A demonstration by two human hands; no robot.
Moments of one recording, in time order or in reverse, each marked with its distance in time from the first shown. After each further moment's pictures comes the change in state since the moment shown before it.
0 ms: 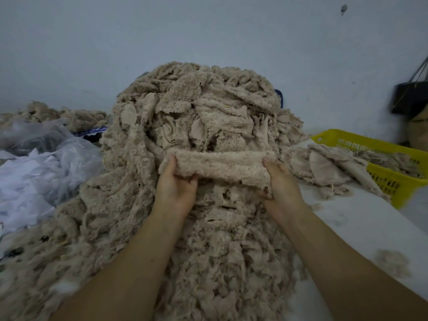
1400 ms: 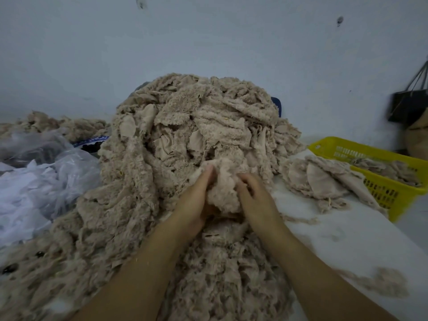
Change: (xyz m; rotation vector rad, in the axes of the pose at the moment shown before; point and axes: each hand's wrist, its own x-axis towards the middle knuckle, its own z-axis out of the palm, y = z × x) left_hand -0.029 -0.020 0.017 0.727 -0.323 -0.093; right_hand -0.010 0.016 0.011 -0.827 -0.243 -0.475
